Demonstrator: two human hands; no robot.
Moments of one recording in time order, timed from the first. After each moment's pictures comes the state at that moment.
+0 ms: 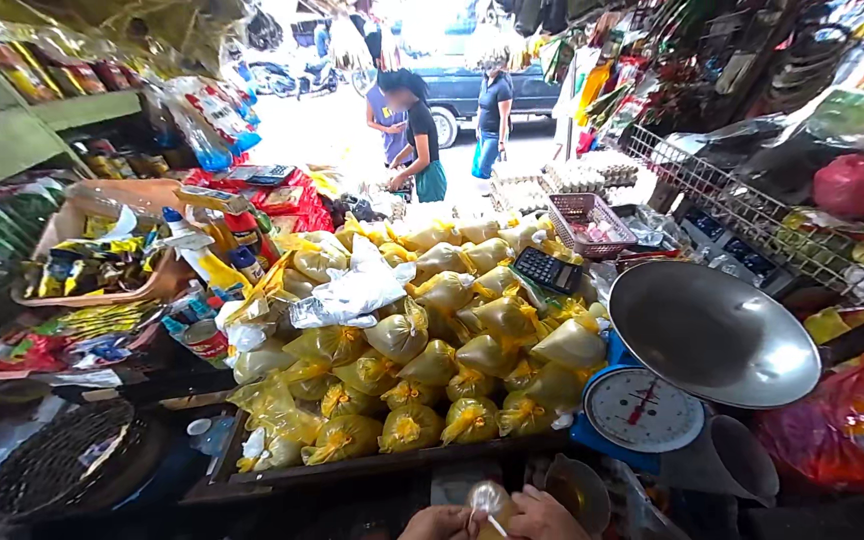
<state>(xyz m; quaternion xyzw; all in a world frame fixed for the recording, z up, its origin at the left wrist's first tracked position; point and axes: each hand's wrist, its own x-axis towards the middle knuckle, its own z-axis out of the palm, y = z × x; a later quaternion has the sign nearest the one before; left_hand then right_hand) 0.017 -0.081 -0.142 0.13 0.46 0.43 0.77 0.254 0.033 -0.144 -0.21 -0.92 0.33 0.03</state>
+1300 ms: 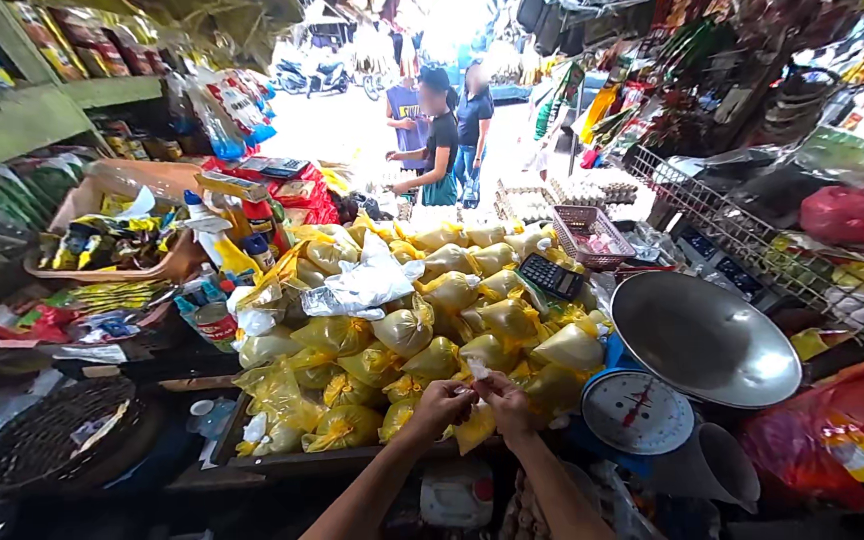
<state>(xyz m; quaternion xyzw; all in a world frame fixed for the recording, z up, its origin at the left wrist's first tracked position) -0.033 0.048 -0.081 0.42 0.56 0.48 0.53 0.123 0.118 -0.109 -0.36 -0.61 0.58 0.41</state>
